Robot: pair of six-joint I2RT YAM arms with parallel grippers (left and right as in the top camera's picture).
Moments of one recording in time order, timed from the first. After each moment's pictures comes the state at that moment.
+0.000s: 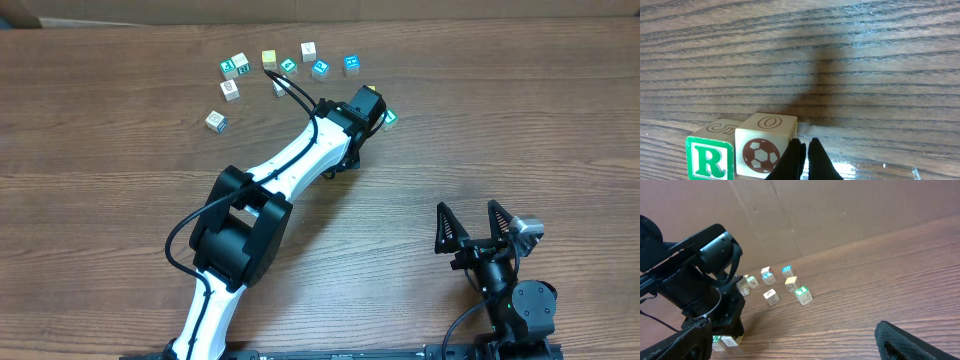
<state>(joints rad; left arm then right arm) -0.63 2.24 1.76 -0.94 -0.27 -0.68 0.11 0.01 0.04 -0.09 -0.07 0.36</state>
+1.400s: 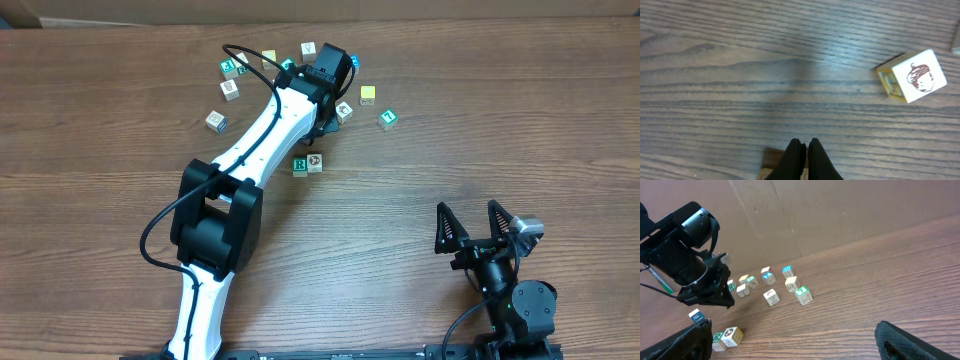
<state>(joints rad) -0.48 2.24 1.90 -0.95 -0.22 -0.65 0.11 0.01 0.04 -0.09 -0.07 0.36</state>
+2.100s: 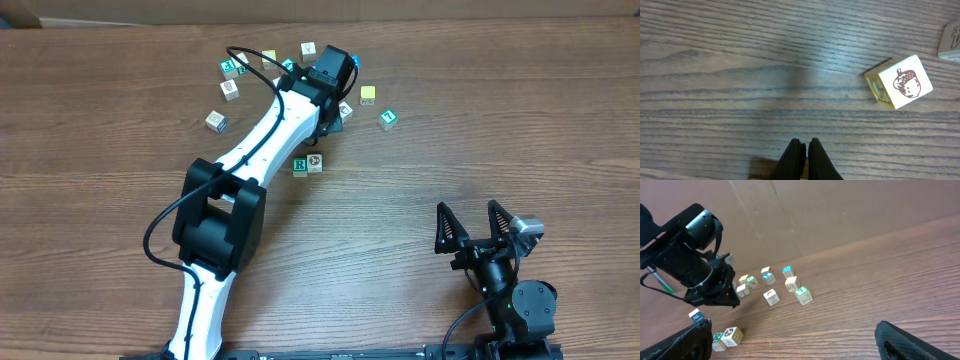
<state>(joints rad) -0.49 2.25 1.88 -0.90 -0.21 -0.65 0.11 0.01 0.04 -0.09 -0.07 0.36</state>
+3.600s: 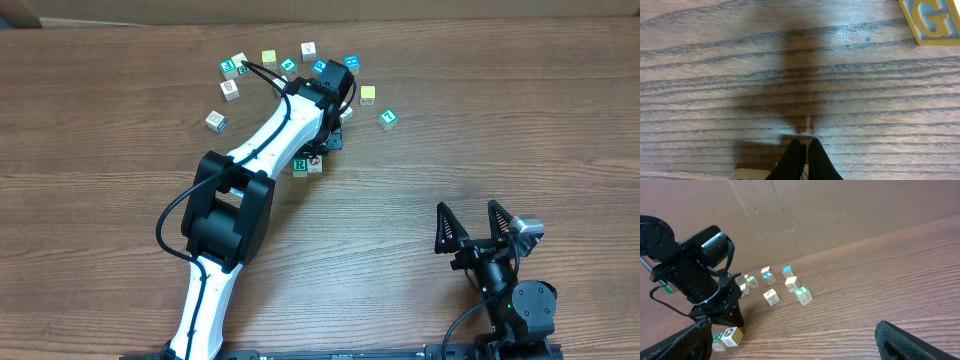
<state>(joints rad) -0.49 2.32 1.88 -0.97 -0.10 -0.57 0.11 0.01 0.04 -0.09 -0.07 0.36</state>
